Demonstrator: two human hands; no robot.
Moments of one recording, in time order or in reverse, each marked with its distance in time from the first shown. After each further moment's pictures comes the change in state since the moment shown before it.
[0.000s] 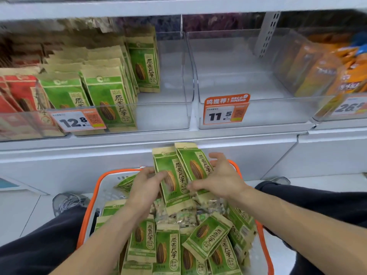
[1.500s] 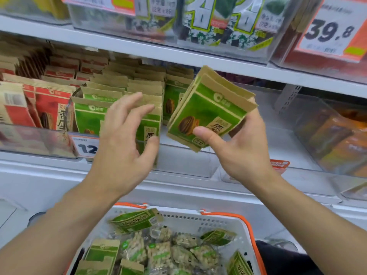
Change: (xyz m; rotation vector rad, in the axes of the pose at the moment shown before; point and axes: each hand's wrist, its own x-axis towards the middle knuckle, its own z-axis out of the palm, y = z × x) left_hand 0.033 0.142 -0.085 0.643 0.426 1.043; right_hand 0.029 -0.178 -0.008 0.107 0.265 -0.947
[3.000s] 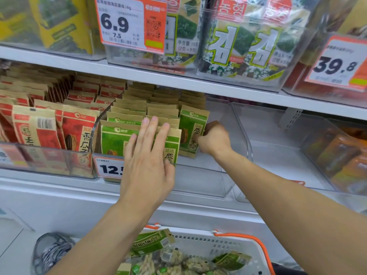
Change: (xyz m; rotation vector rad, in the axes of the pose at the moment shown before) left_hand 0.004 -0.019 0.020 0.234 0.004 0.011; right_hand 0.100 0.090 0.070 -0.572 -0.053 0.467
